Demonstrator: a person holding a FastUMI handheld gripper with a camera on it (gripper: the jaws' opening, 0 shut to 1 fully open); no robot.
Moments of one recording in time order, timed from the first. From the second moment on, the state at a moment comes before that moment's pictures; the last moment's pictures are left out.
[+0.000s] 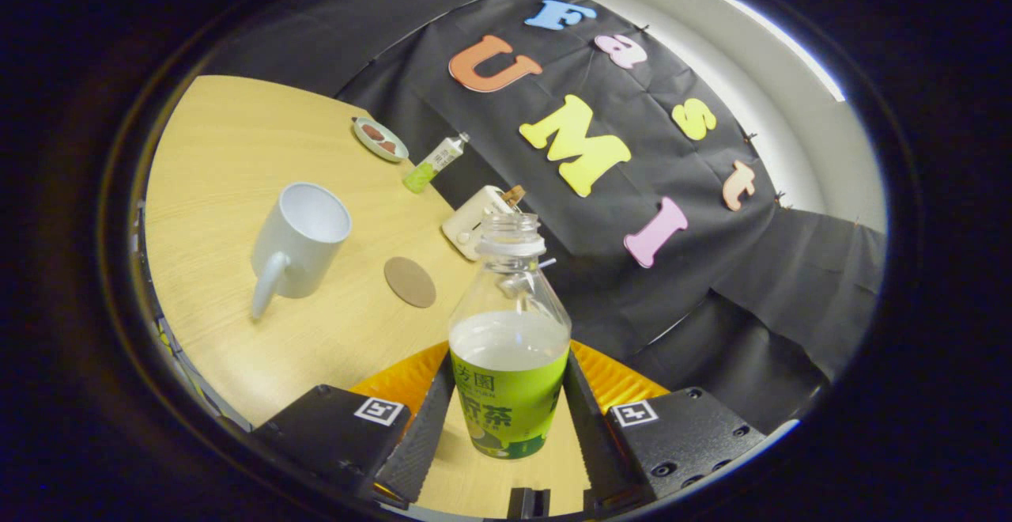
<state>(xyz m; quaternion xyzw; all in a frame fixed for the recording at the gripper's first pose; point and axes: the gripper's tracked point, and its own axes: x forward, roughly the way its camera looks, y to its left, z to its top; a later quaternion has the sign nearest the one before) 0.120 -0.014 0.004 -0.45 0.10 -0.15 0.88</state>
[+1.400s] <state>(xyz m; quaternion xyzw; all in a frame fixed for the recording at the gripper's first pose) 0.173 0.036 0.023 -0.73 0.05 -0.23 0.64</state>
